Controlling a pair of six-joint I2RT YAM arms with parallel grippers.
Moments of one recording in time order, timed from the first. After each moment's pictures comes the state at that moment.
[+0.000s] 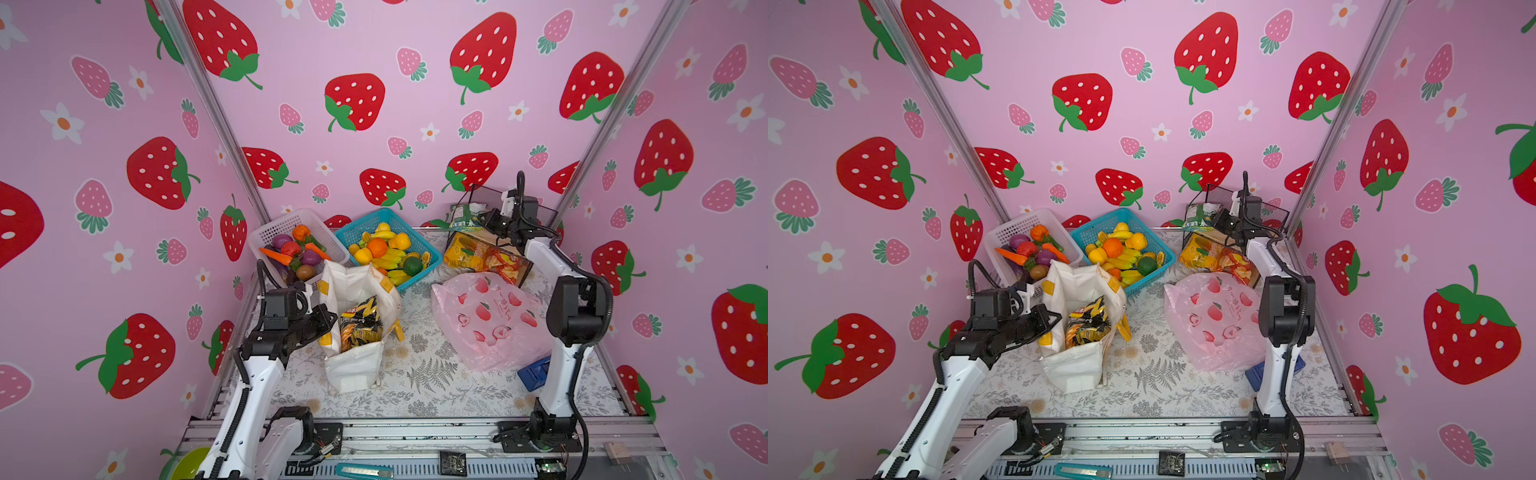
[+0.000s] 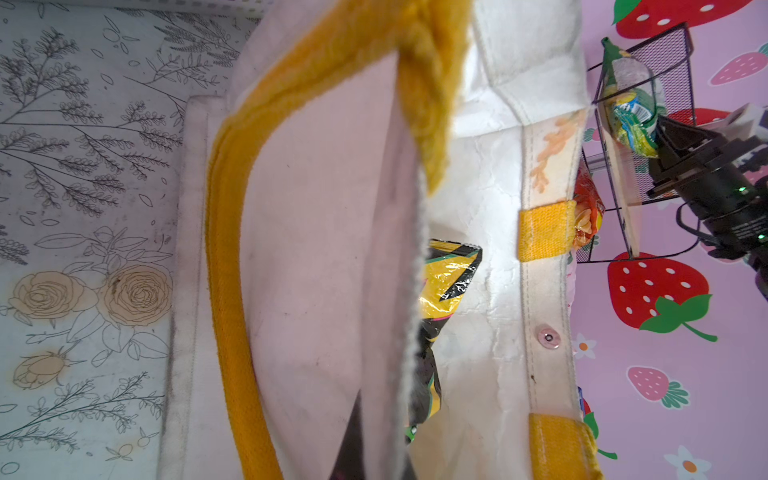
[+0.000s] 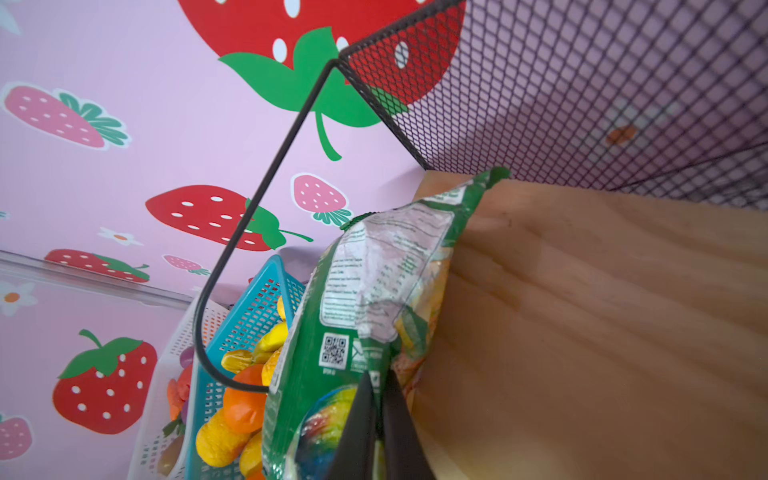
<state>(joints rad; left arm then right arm) 0.03 0.89 0.75 -0.67 0.47 -0.52 0.13 2.06 1.74 -0.09 -0.43 0.59</state>
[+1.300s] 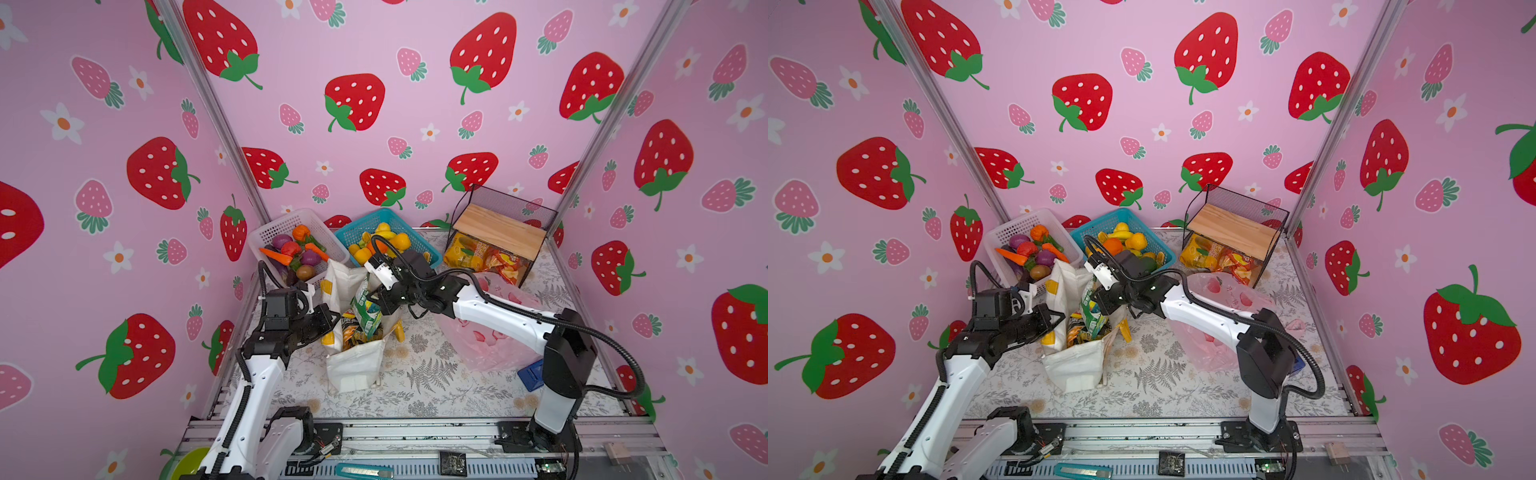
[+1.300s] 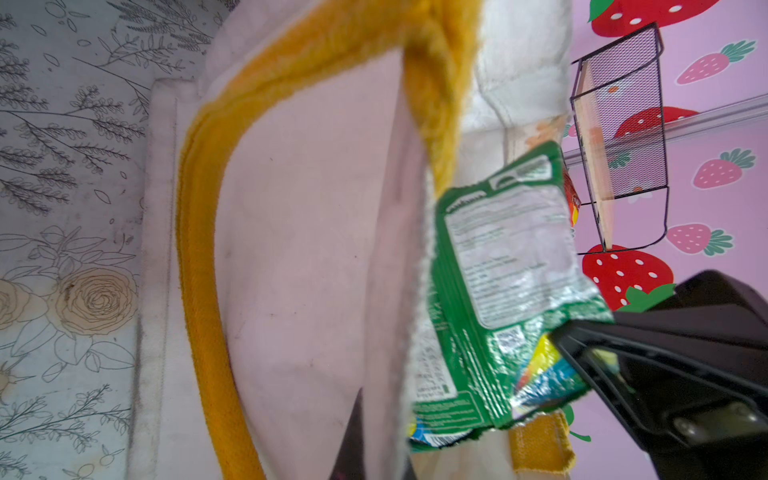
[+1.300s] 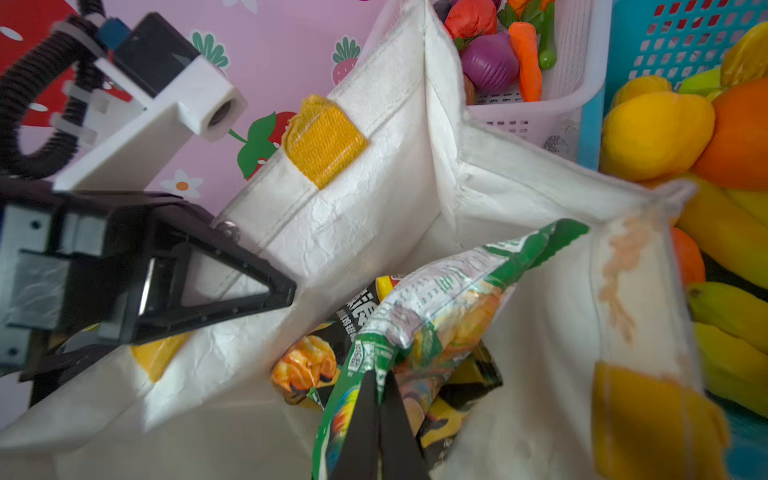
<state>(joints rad) 0.03 0.90 0.73 -0.62 0.54 -0.55 1.02 1.84 1.55 -0.30 -0.30 0.17</state>
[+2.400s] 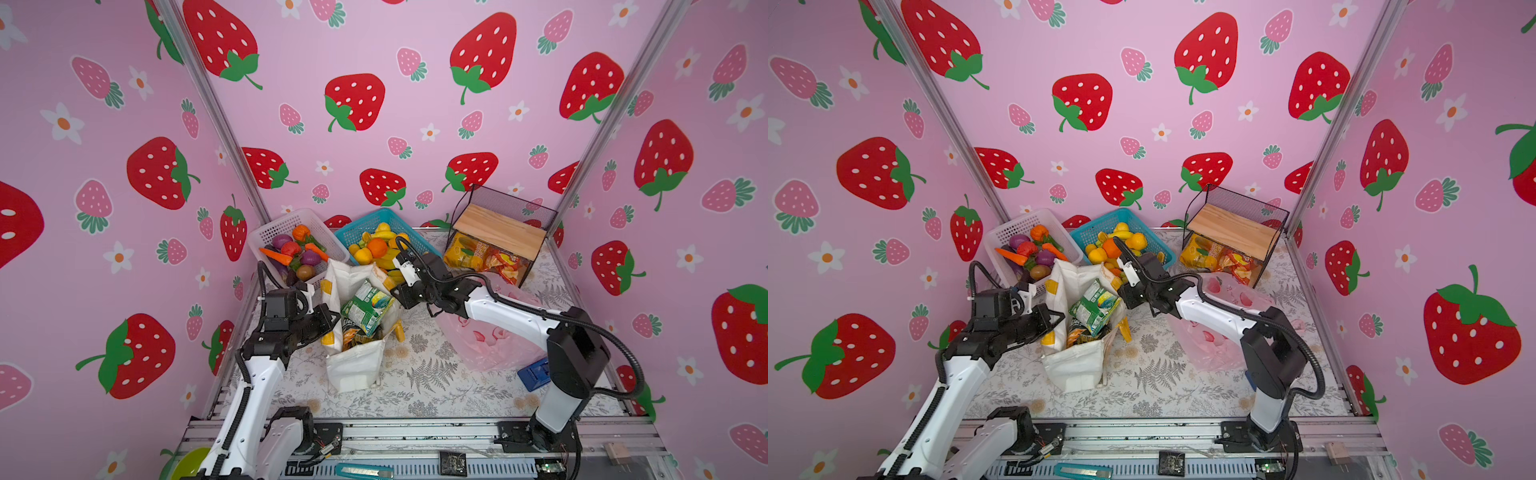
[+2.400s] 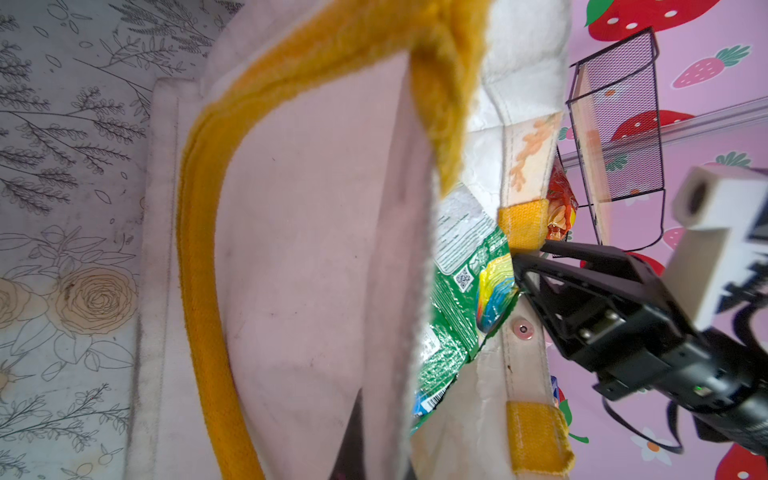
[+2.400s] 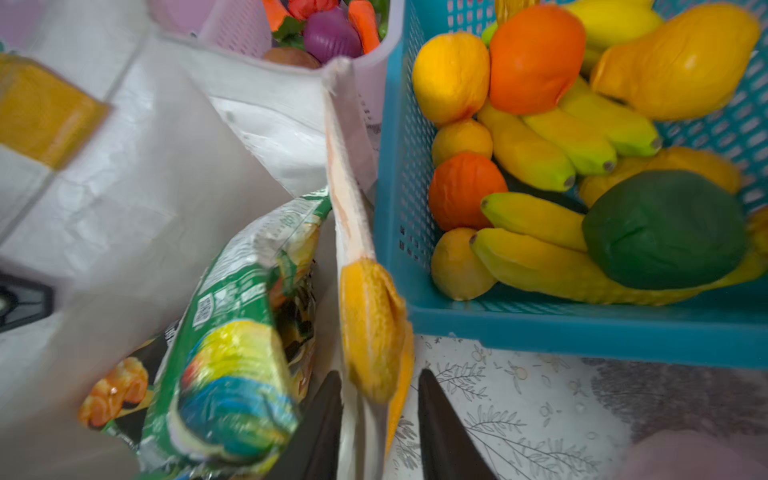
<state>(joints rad) 0.03 0.89 0.72 -0.62 0.54 -0.55 0.88 1.79 1.33 -0.20 -0.15 0.20</state>
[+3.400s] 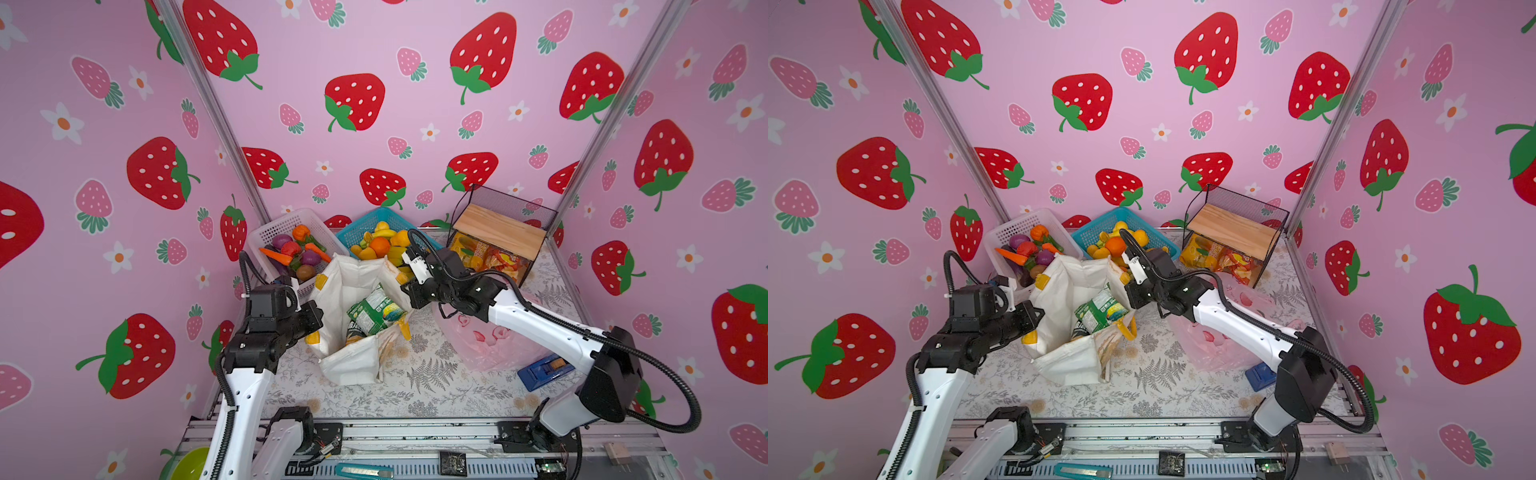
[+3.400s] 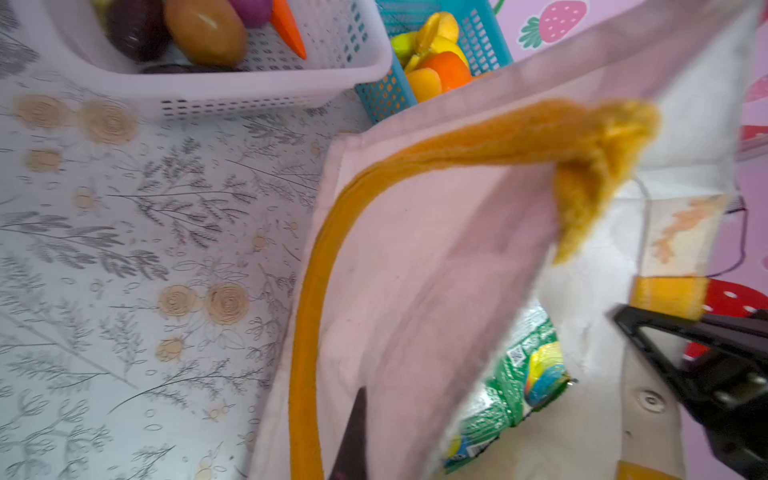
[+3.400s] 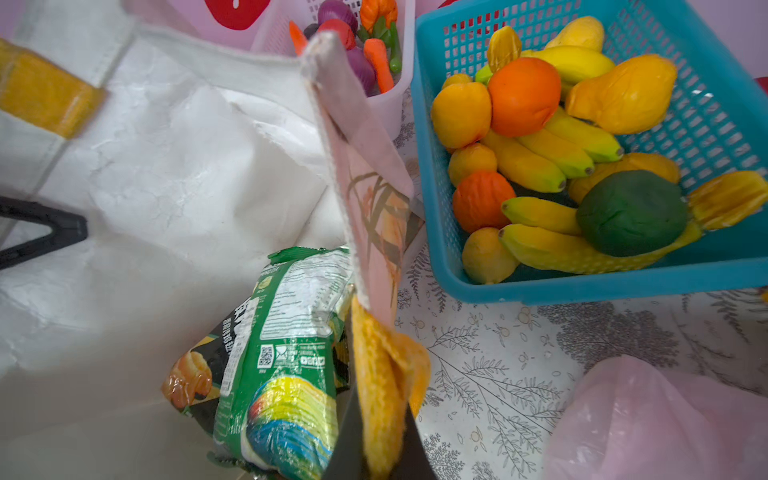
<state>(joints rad) 0.03 0.81 0.93 -0.90 0.26 -0.45 0.92 1.58 1.38 -0.41 -0.05 0.22</state>
